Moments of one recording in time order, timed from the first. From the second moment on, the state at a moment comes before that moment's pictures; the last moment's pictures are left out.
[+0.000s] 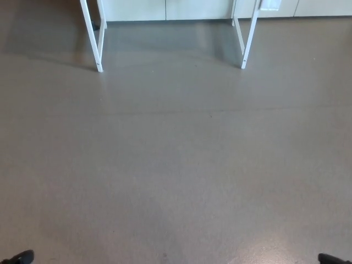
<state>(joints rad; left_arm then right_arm) 0.38 0.28 0.28 0.27 -0.20 0.14 -0.27 0.31 -0.19 -0.22 0.42 0.09 0.00 0.24</state>
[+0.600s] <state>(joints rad) 0.40 0.29 0.30 0.21 -0.32 0.23 -0.36 0.34 -0.17 -0.24 0.39 0.17 -0.05 0.30</state>
